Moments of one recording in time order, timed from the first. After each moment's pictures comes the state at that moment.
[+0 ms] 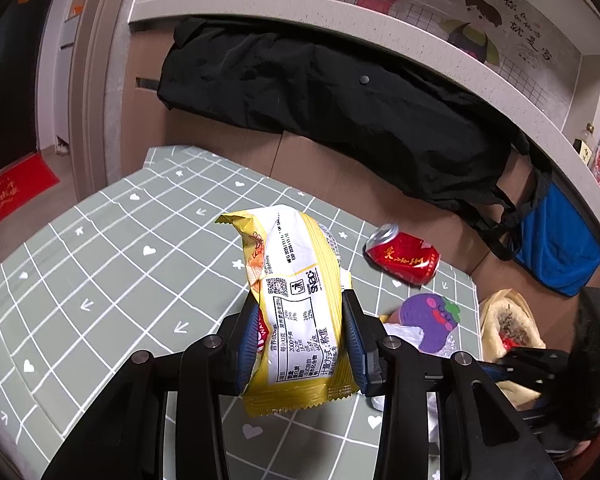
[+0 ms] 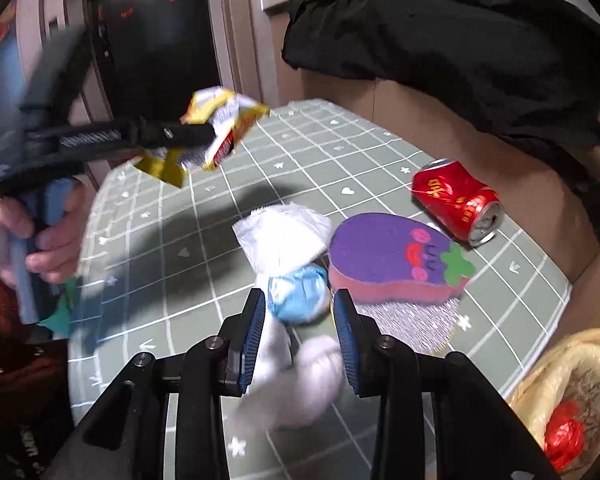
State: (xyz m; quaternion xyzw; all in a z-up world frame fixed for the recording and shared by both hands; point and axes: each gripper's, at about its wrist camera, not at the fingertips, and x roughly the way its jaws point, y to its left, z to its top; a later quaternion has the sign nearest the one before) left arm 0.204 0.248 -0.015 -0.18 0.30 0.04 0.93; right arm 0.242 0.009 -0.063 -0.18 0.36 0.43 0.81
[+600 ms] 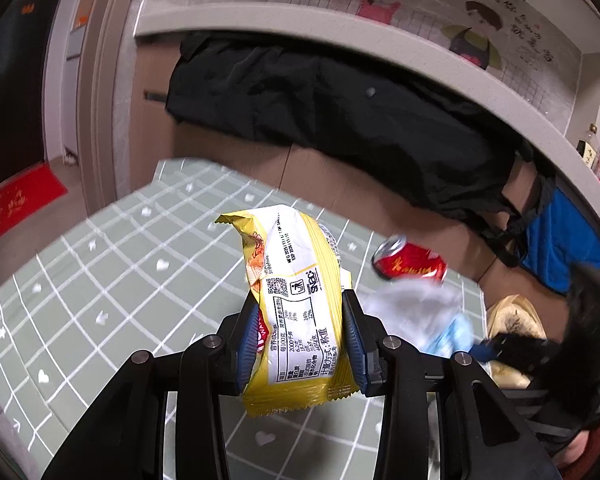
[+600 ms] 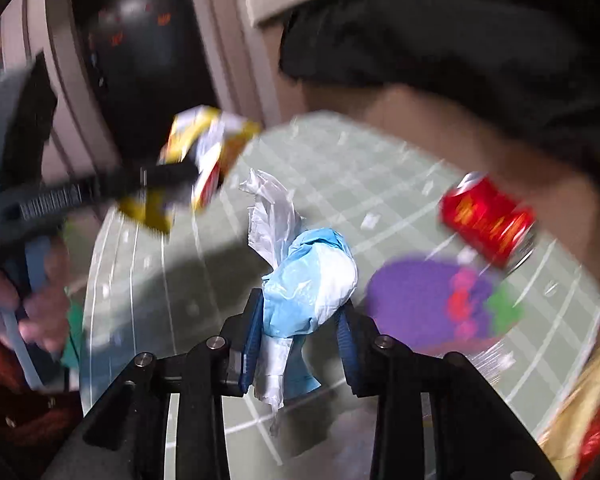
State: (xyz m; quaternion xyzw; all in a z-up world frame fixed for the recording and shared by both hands) left arm 0.203 0.249 -0.001 -0.16 0.29 0.06 0.94; right arm 0.259 0.033 -0.055 -0.11 0.34 0.44 0.82
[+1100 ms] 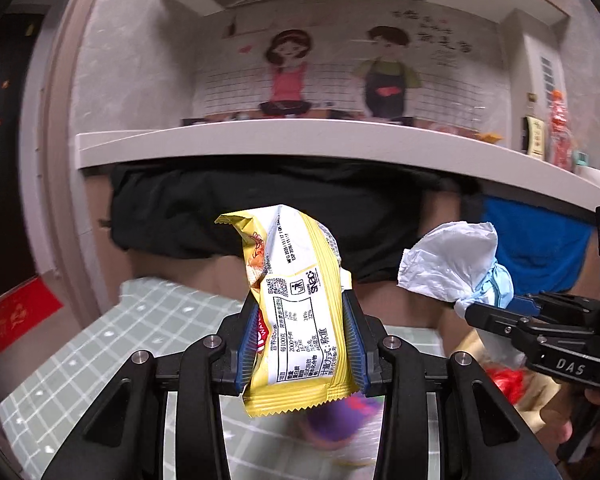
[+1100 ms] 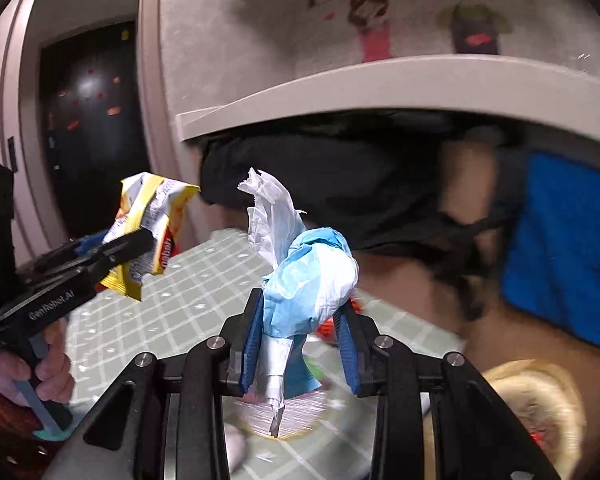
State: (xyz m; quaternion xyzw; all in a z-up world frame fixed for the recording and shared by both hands) left arm 0.226 0.111 0.075 -0.03 0.17 0.03 0.98; right arm 0.268 -0.099 0.041 -0.04 0.22 0.33 0.92
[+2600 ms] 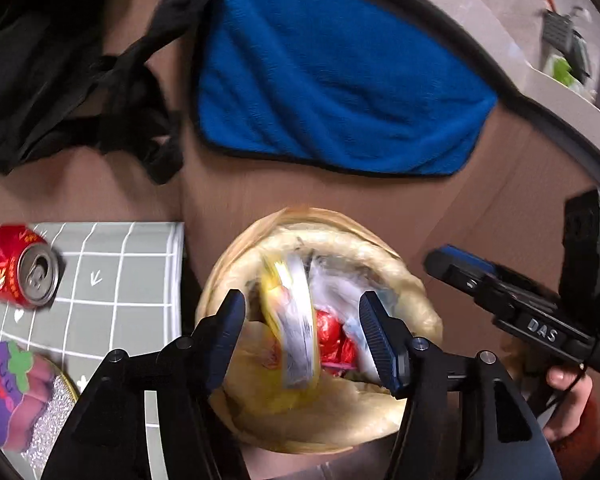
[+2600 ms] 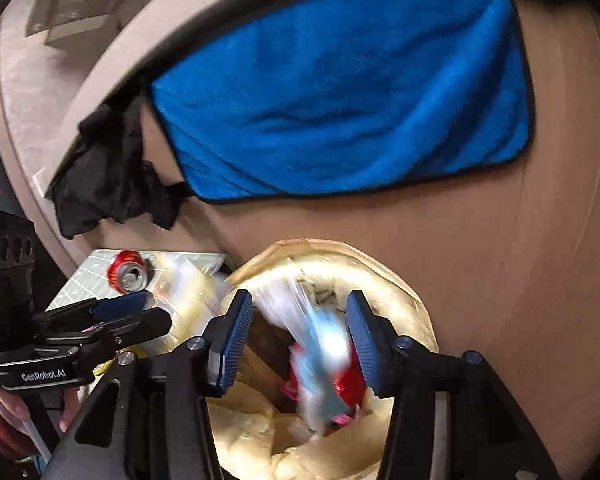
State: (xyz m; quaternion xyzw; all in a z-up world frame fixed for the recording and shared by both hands) left arm 0.351 -0.112 -0.028 -0.06 0.38 -0.24 0.89; right arm 0.307 -0.345 -0.040 0.10 0.30 0.12 0.94
